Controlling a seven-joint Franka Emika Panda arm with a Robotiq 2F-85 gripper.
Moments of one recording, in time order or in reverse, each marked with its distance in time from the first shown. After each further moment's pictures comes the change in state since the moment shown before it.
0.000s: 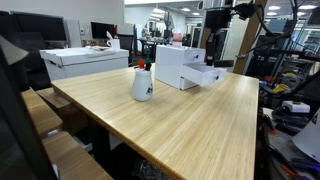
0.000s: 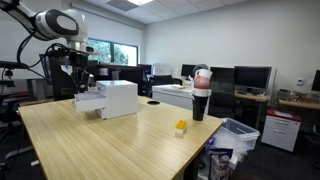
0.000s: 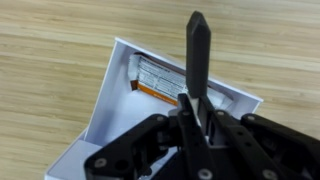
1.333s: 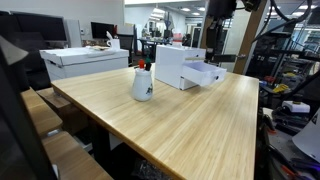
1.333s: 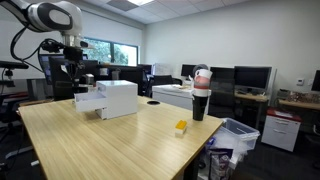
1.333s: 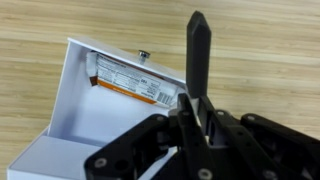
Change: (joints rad) arm 0.053 -0.058 -0.008 0.004 0.137 0.002 -0.007
